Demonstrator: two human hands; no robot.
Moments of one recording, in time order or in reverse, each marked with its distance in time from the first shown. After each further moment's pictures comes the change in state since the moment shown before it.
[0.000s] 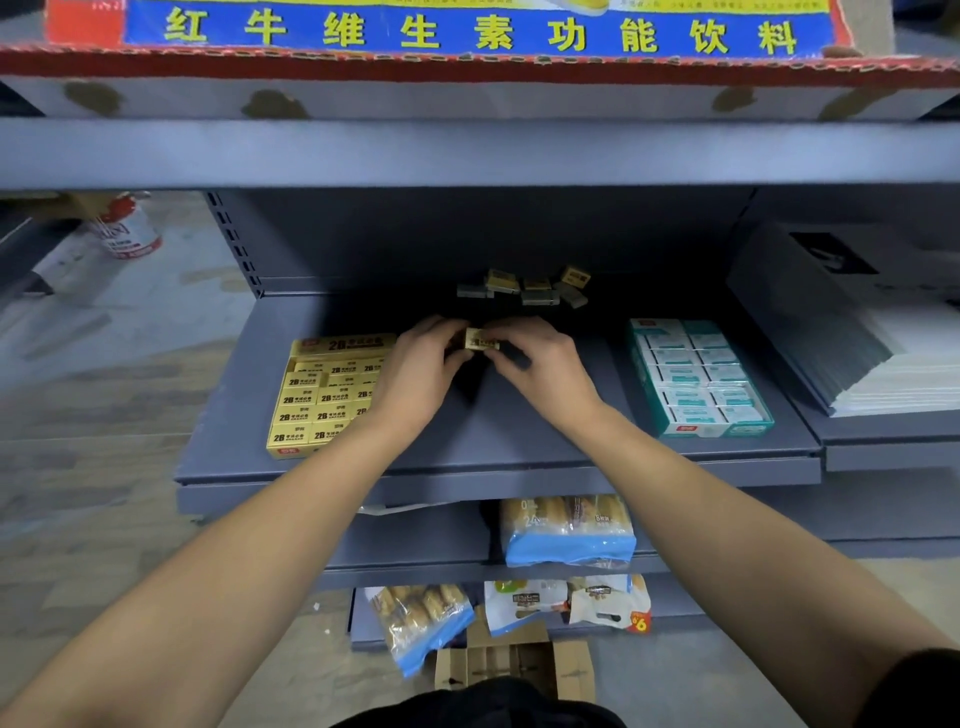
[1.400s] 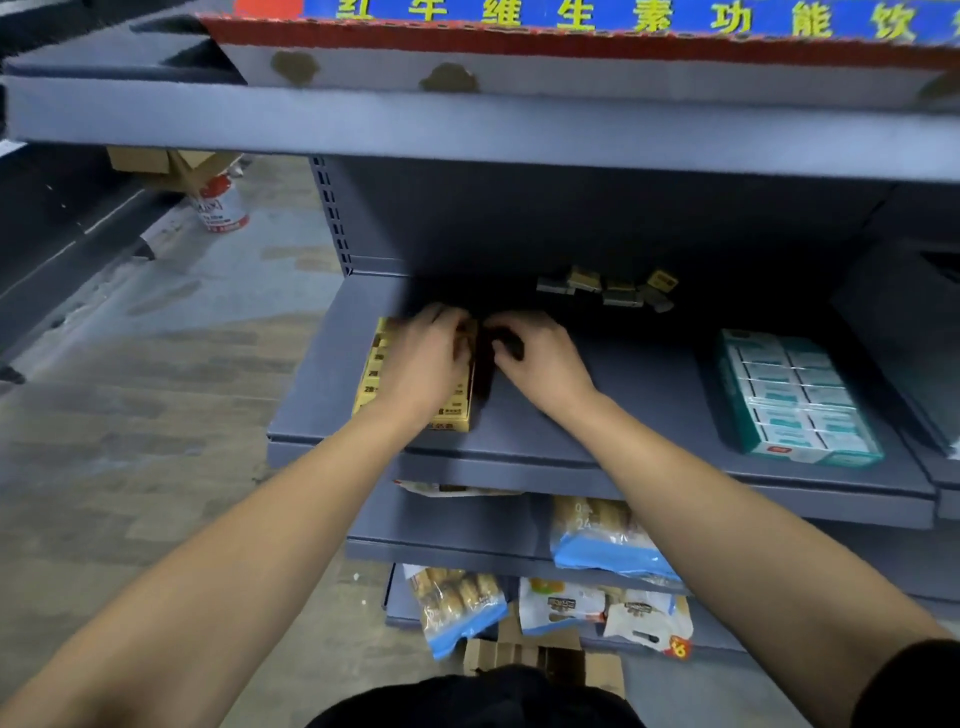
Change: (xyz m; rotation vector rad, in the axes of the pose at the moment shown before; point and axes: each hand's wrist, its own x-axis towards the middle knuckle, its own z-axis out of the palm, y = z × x) left_hand -0.025 -0.037 -0.047 0.214 0.075 -0.153; right_hand 0.030 -0.045 0.060 0.001 -0.247 0.174
